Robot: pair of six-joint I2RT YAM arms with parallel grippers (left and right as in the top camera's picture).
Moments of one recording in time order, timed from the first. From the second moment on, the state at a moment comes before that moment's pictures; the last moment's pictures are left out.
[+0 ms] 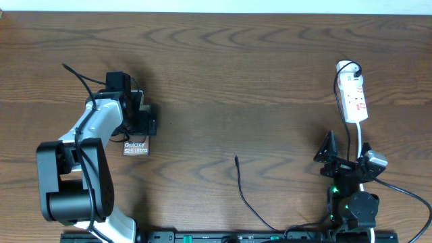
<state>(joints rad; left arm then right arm) 0.07 1.79 1.04 -0.68 0.01 0.06 0.05 0.01 0.01 -0.05 0.24 0.31</state>
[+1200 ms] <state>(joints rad) 0.07 1.79 1.01 -0.66 0.00 0.06 0.05 0.01 0.01 -0.05 0.24 0.31</state>
